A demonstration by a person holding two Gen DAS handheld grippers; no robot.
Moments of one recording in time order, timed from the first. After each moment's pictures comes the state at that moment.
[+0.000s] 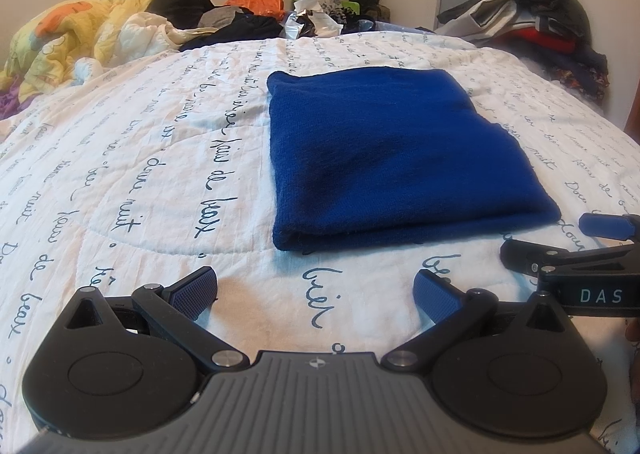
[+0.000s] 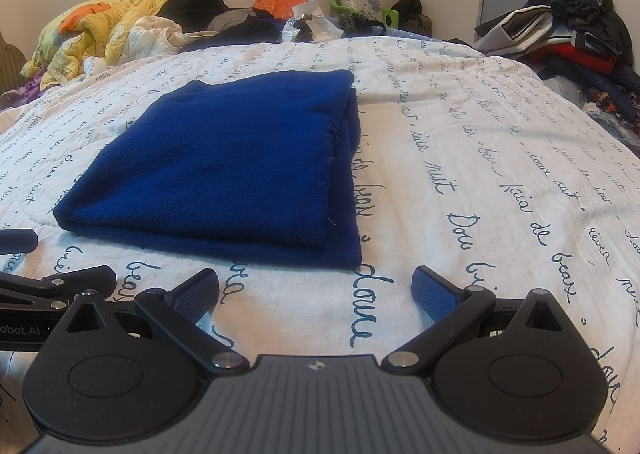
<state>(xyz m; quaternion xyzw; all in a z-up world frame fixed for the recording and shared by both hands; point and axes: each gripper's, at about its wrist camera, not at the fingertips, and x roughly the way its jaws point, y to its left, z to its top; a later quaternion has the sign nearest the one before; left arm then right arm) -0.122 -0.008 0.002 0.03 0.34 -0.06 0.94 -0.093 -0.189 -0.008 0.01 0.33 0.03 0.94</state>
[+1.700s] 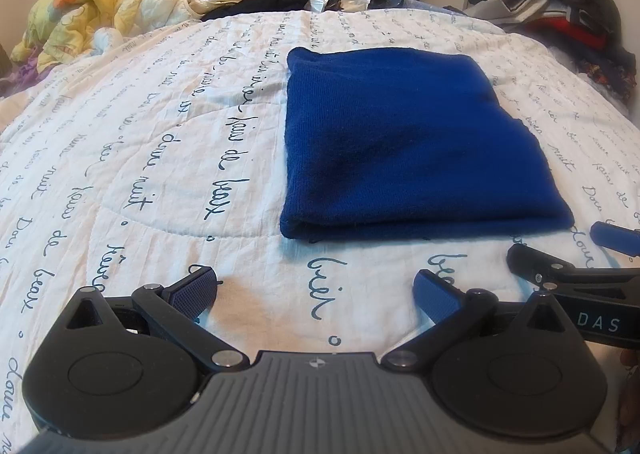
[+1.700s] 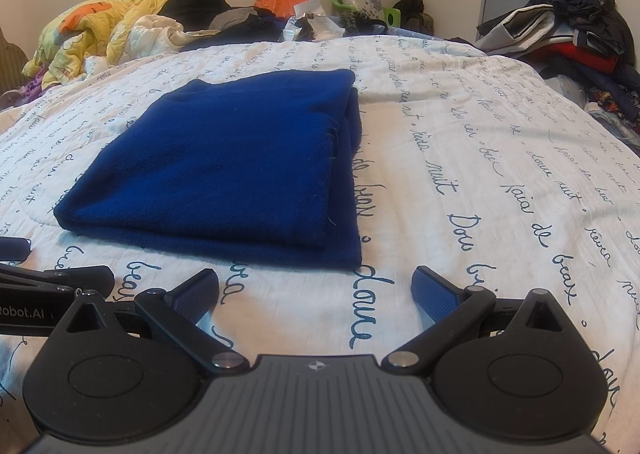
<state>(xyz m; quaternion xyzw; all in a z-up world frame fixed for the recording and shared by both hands) -0.117 -0.013 0.010 0.01 0.39 -0.02 0.92 -0.093 -0.189 -0.008 0.01 0.33 0.03 0.94</state>
